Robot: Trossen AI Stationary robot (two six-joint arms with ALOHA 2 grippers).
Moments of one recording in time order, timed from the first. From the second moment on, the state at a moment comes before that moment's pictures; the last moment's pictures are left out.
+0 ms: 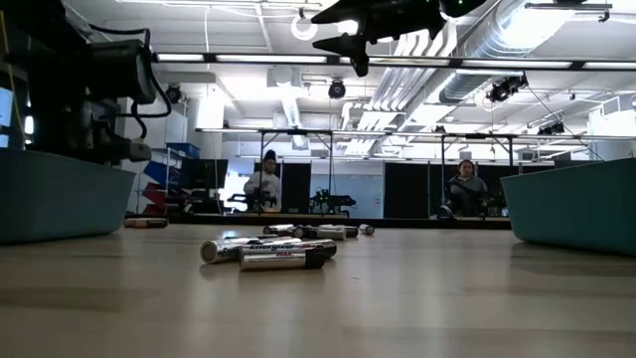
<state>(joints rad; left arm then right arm) 0.11 1.06 0.41 -0.74 -0.06 -1.46 -0.46 1.59 1.40 -0.08 -0.56 0.34</state>
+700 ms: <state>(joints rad) 0.12 0.97 0.44 -0.76 -0.03 -1.40 -0.49 1.59 1.40 -0.18 -0.56 0.43</state>
